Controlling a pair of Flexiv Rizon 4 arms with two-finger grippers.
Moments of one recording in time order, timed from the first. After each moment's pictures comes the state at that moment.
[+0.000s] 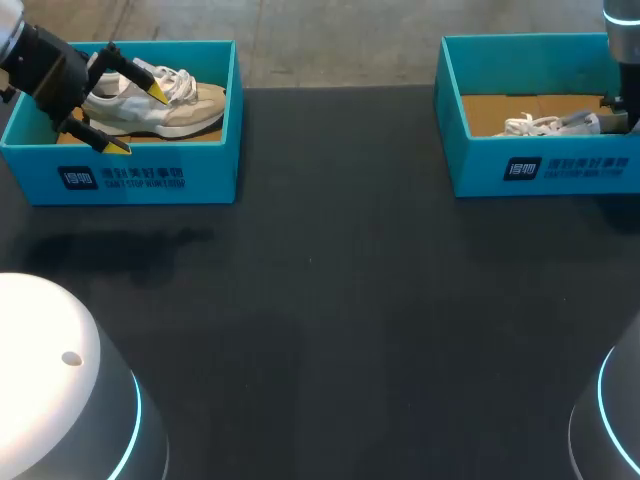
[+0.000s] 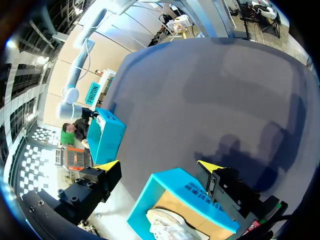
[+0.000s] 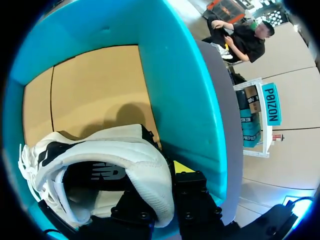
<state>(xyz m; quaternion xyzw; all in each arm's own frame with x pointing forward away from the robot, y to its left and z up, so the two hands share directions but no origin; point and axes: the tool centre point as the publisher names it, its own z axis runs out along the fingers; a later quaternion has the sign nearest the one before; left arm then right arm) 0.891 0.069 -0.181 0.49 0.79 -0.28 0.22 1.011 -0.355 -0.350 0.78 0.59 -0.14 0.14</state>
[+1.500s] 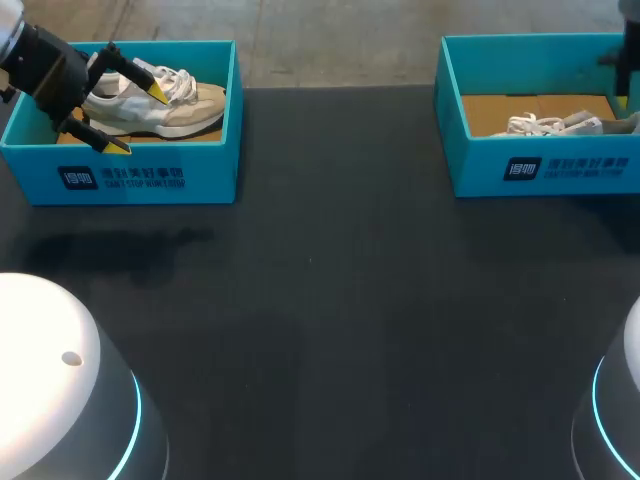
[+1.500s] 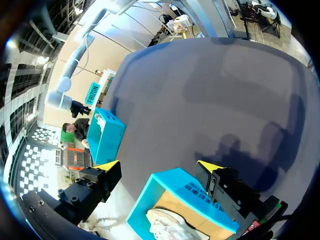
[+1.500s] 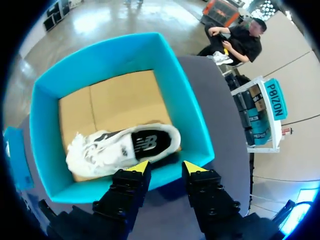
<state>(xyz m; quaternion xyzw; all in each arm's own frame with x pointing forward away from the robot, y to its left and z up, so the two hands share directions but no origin) 0.891 0.069 -0.181 0.49 0.79 -0.28 0.22 0.996 -0.293 -0.259 0.80 0.58 -0.04 0.13</state>
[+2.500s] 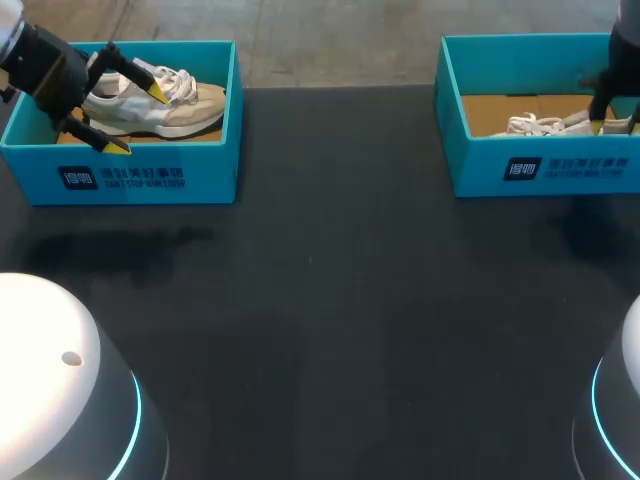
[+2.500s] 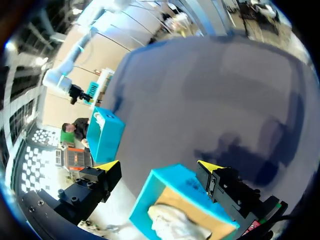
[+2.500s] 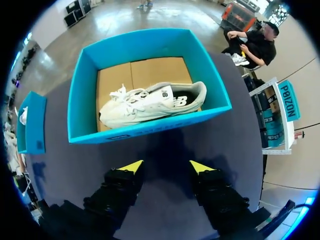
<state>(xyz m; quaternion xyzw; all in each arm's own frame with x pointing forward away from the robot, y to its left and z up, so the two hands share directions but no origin) 0.899 0.075 -0.182 0.51 0.79 -0.26 0.23 0.902 -0.218 -0.237 0.78 0.62 0.02 0.10</state>
